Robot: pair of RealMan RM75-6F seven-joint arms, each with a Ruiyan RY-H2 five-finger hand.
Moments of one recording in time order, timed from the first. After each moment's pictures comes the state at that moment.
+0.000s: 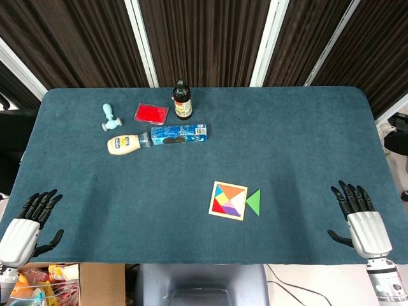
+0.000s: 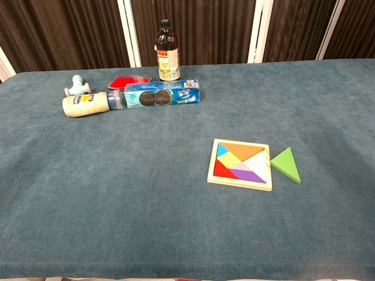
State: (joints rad) left arm -0.13 -1.10 0.03 -1.54 1.68 1.51 -0.15; right arm 0.08 -1.17 0.02 -1.56 -1.59 1.50 -0.13
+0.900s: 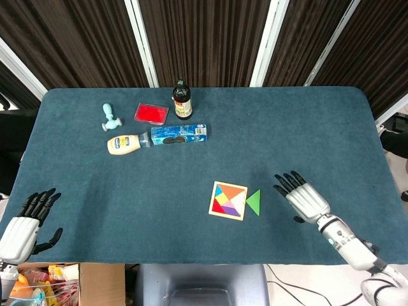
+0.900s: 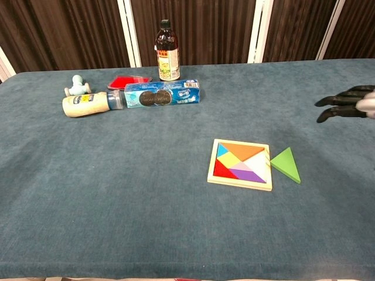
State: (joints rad) left arm -0.14 -1.09 0.03 -1.56 1.64 1.47 -0.16; right arm 0.48 -1.17 0.07 -1.54 -1.52 0.87 -0.36
